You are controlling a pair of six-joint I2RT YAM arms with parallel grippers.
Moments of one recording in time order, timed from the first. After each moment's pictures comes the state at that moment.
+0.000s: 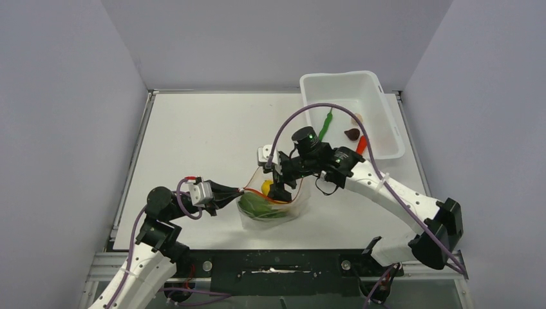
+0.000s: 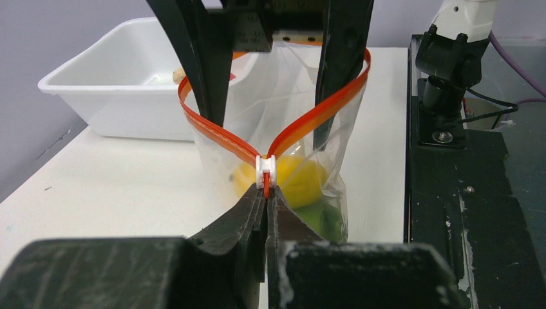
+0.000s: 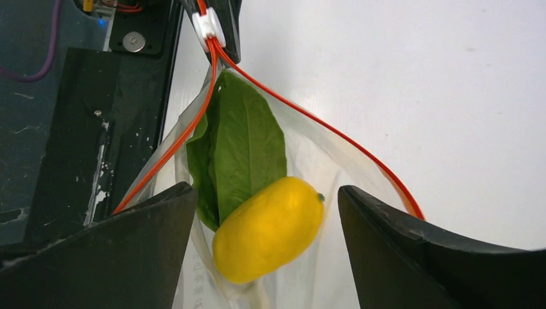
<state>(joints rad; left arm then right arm) -0.41 0.45 0.33 0.24 0.85 0.01 0.83 1.39 1.21 -0.56 -0.67 -0.56</state>
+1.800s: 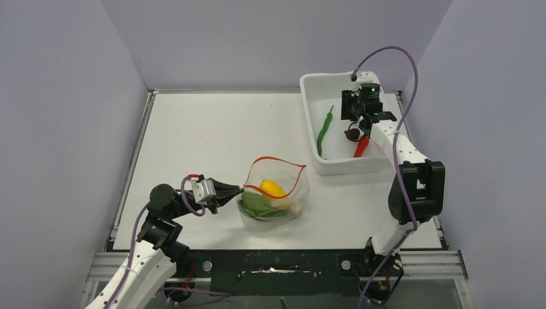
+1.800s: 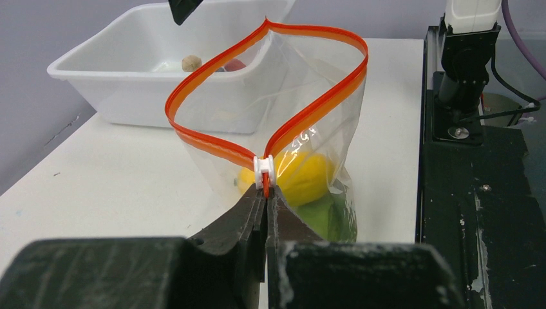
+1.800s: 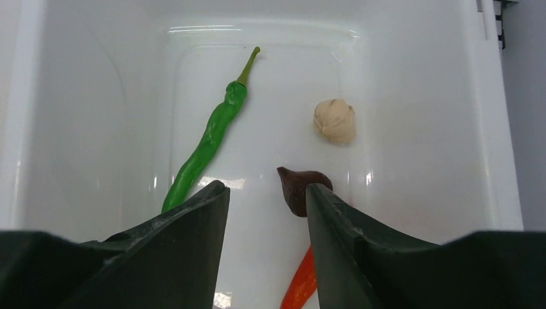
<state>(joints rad) -0.41 0.48 0.33 0.23 0.82 0.04 0.10 1.66 1.33 -0.22 0.06 -0.06</state>
